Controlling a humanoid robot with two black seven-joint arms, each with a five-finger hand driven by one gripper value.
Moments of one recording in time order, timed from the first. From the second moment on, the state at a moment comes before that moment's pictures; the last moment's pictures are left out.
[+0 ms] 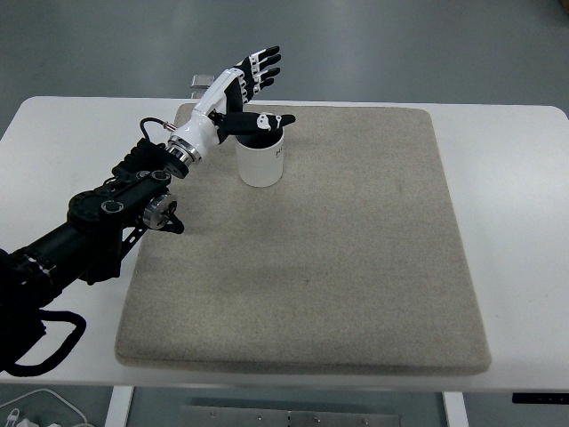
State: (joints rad) left arm -0.91 0.09 -0.61 -0.56 0.67 -0.12 -0.61; right arm 0.03 0.00 0.01 0.07 0.02 0.03 -0.23
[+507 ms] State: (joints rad) left arm -0.99 0.13 -0.61 -0.55 0.54 -0.08 -0.61; right arm 0.03 0.00 0.01 0.07 0.02 0.03 -0.23
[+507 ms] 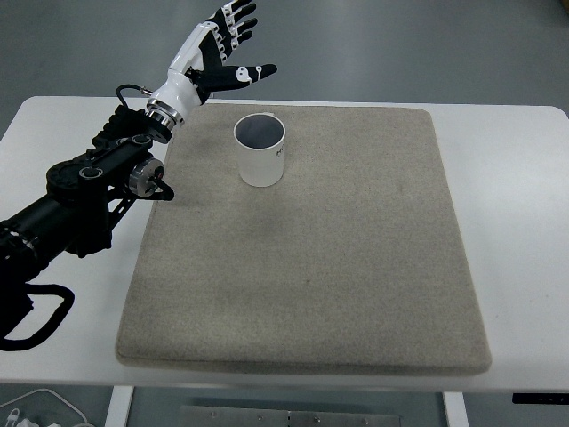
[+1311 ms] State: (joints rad) left arm -1.10 0.16 -0.61 -0.38 0.03 -0.08 -0.30; right arm 0.03 0.00 0.01 0.07 0.02 0.03 -0.23
